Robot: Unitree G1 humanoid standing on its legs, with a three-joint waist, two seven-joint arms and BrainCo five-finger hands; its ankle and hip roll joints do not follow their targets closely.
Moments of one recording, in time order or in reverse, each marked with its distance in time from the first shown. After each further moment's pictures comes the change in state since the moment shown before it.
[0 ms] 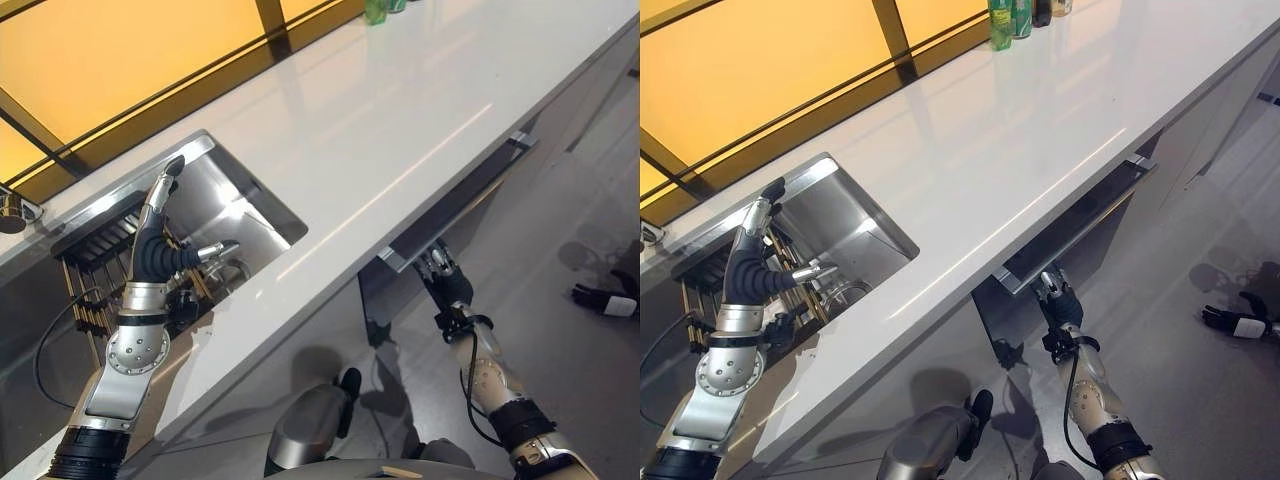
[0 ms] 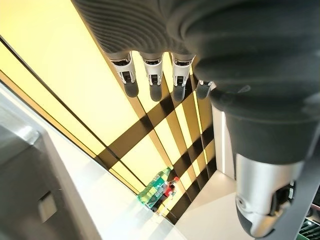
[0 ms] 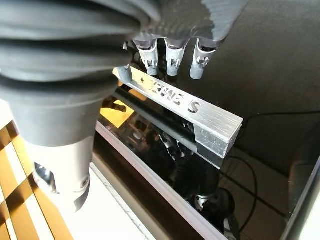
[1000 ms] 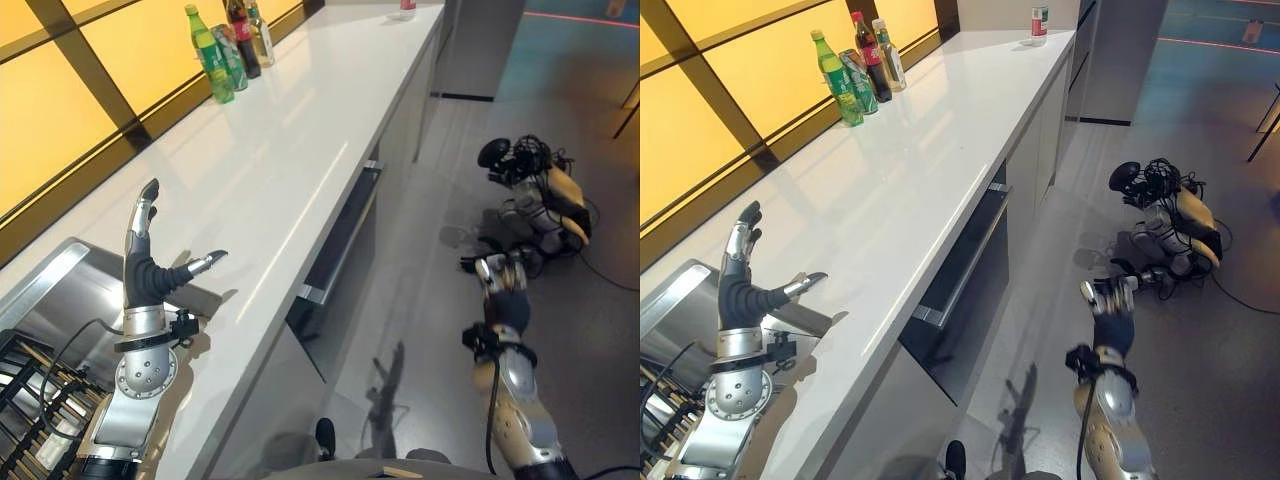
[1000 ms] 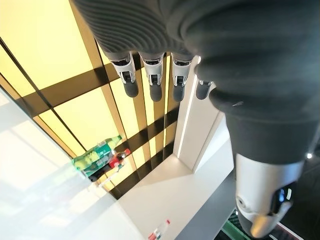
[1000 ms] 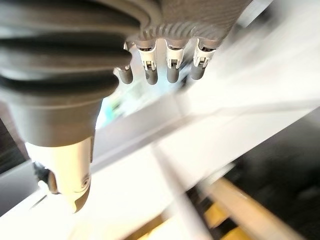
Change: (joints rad) left arm 0.077 -0.087 0.002 -0.049 0.040 0.072 0.169; right arm 0.179 -0.019 -0.095 -0.507 -0.491 -0.062 -0.441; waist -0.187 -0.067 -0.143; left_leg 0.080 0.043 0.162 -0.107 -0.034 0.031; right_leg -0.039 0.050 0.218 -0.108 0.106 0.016
